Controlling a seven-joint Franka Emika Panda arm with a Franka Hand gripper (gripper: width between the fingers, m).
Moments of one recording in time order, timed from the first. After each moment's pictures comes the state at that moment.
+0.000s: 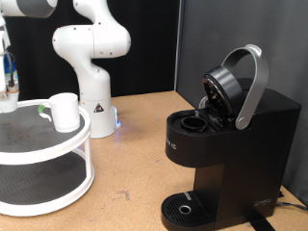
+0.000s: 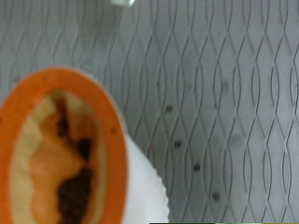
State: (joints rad) arm -0.12 -0.50 -0.64 -2.57 -0.28 2.09 -1.37
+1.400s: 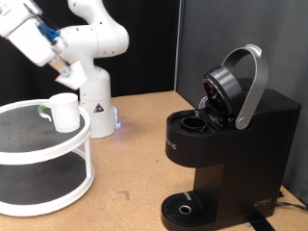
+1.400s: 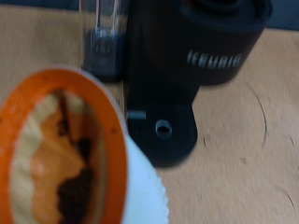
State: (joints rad) arm 0.15 -0.48 -0.66 -2.42 0.40 1.94 -1.31
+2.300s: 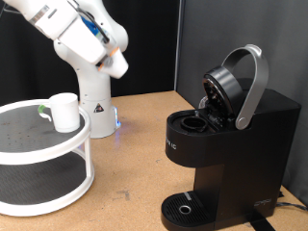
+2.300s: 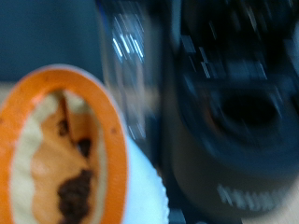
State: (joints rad) arm 0.25 -0.39 -0.62 -2.32 0.55 1.75 -1.24
